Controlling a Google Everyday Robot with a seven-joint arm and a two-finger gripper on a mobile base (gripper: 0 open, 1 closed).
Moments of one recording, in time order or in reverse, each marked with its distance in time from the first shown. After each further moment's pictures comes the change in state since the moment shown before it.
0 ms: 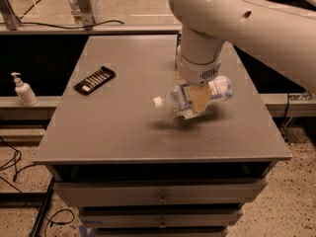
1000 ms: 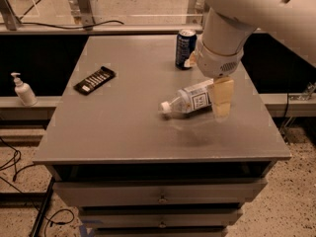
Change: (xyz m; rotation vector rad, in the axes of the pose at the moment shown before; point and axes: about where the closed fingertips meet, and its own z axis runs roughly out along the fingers) arm 0.026 0.003 -0.017 0.031 -0.080 0.040
